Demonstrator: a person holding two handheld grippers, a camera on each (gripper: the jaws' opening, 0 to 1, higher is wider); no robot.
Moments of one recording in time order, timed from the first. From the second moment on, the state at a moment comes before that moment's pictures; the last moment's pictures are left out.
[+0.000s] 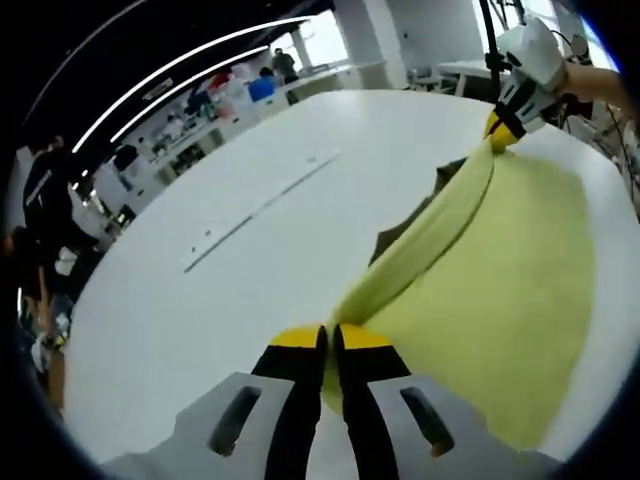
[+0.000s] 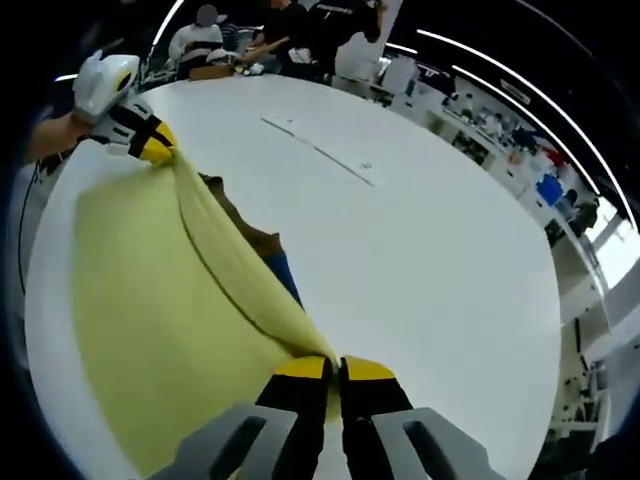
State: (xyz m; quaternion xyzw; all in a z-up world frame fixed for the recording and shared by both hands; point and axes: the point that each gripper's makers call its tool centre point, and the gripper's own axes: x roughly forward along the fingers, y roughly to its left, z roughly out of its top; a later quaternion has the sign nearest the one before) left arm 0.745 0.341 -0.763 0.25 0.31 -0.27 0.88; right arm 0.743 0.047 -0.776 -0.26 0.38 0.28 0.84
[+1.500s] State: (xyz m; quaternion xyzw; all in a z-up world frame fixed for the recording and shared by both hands) left arm 0.749 0.358 -0.771 0.37 0.27 -0.32 0.83; right arm 0.736 0.057 -0.786 -0.30 0.37 0.37 0.80
